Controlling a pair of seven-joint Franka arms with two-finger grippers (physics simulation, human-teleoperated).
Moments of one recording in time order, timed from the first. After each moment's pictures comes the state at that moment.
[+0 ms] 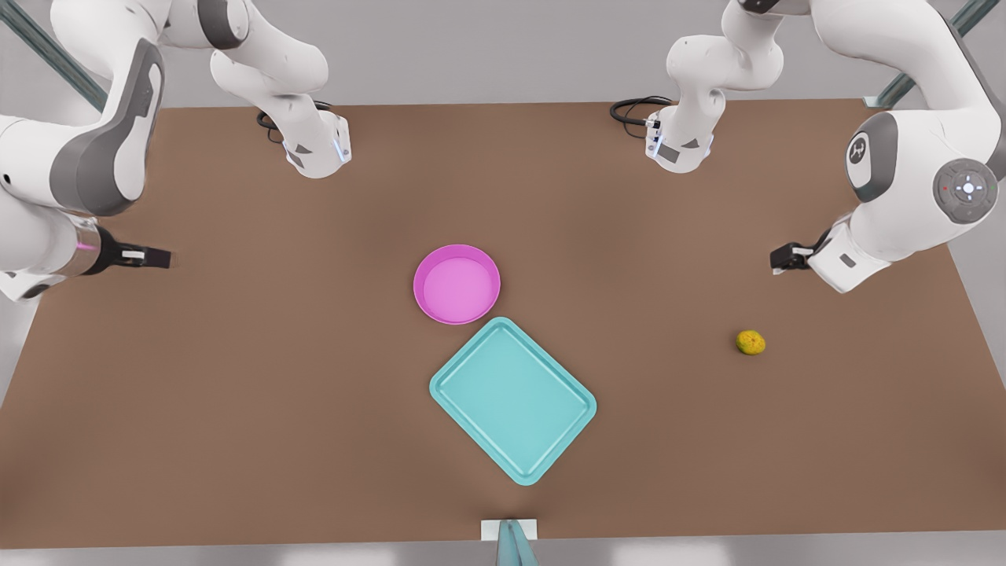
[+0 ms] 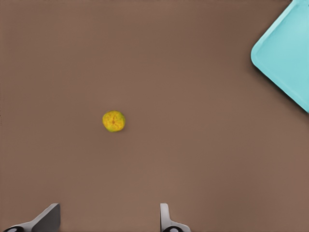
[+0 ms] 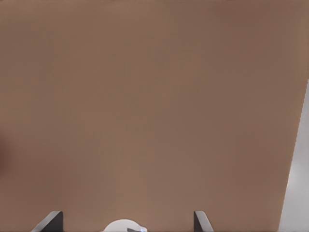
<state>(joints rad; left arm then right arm) -0.14 0.15 0.12 -1.50 0.02 1.51 0.08 0.00 0.27 -0.13 -1.23 -0.11 1.20 -0.04</state>
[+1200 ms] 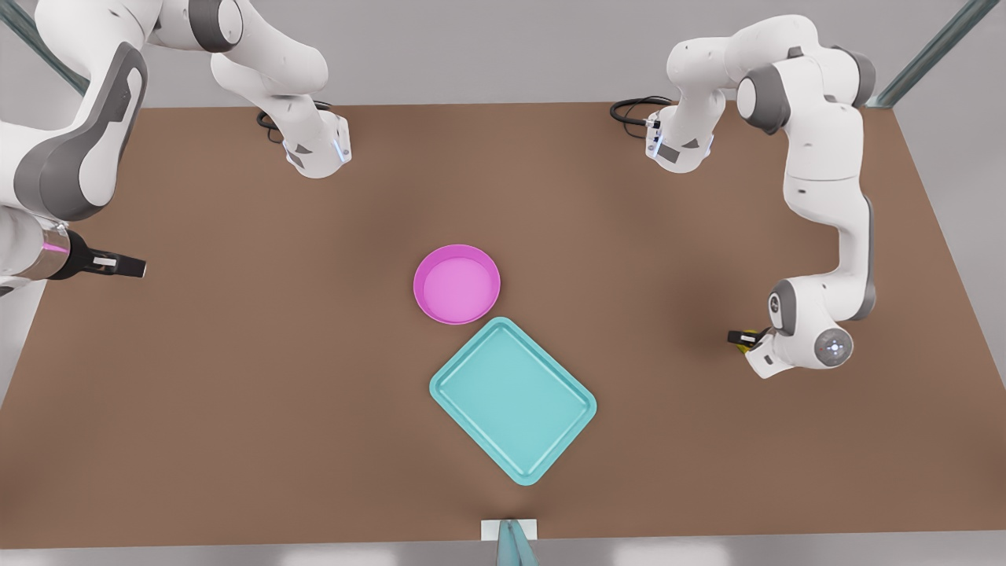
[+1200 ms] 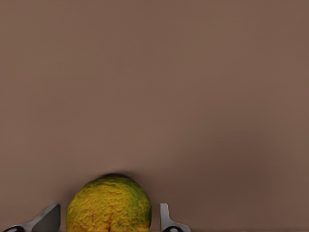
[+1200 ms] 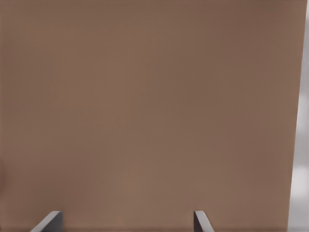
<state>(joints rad) 0.01 0.69 0.12 -1.74 0.00 2.13 0.33 -0.04 0.28 -0.13 -1.23 -0.10 1.26 -0.05</state>
